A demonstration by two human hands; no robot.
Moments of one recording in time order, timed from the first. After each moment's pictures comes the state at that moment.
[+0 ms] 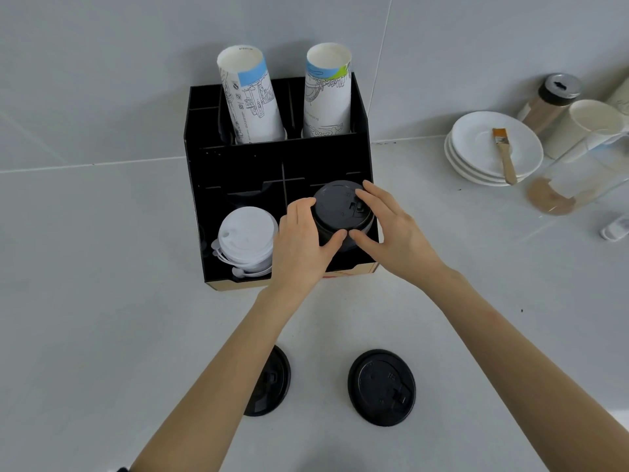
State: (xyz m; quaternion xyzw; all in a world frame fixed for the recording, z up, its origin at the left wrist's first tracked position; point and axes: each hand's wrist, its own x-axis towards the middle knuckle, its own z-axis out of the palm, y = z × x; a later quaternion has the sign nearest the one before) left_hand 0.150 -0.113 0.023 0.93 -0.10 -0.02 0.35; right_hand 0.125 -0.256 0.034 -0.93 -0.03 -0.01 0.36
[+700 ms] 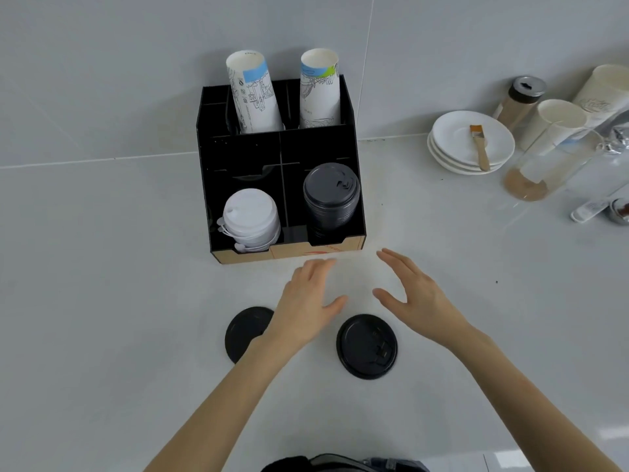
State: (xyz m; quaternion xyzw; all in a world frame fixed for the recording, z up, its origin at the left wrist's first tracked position) left_hand 0.042 -0.093 0.011 0.92 -0.20 -0.16 0.30; right_hand 0.002 -0.276 0.006 -0.93 0.00 0.06 0.37
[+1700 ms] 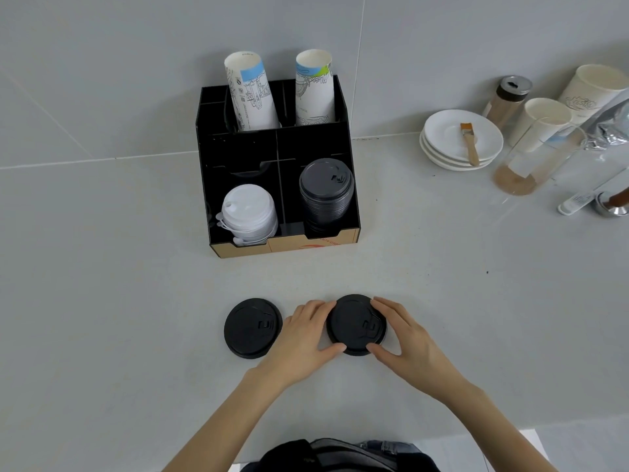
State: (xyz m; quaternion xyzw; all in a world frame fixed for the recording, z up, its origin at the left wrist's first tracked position) left_hand -0.007 -0.076 -0.025 0.90 -0.25 -0.24 0.25; right_hand -0.068 -0.259 -0.020 -0.91 0.00 0.09 0.40
